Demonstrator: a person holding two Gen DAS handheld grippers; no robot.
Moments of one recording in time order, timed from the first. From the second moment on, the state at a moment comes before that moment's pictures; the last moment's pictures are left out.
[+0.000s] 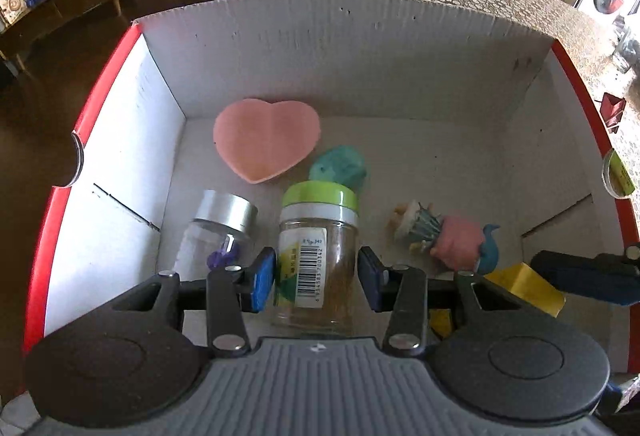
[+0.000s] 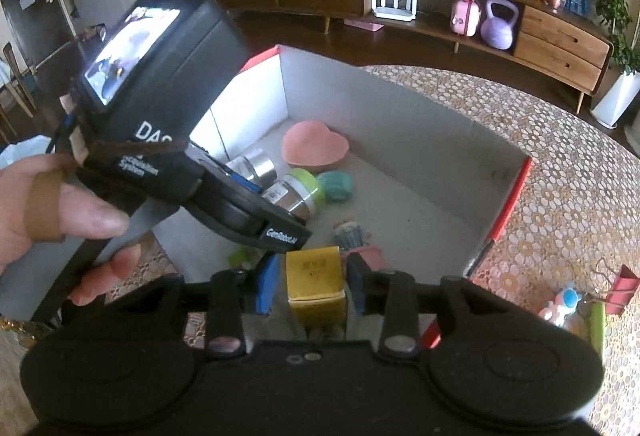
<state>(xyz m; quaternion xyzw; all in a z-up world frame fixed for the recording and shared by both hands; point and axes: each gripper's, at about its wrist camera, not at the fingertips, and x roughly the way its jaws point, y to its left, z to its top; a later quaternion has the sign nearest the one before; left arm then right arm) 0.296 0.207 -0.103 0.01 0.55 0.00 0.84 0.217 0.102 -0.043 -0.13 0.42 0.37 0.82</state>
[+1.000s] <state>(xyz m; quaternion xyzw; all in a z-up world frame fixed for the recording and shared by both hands) 0.204 0.178 -0.010 0.00 0.41 0.02 0.91 0.173 0.018 0.014 -0.05 0.37 0.38 0.85</state>
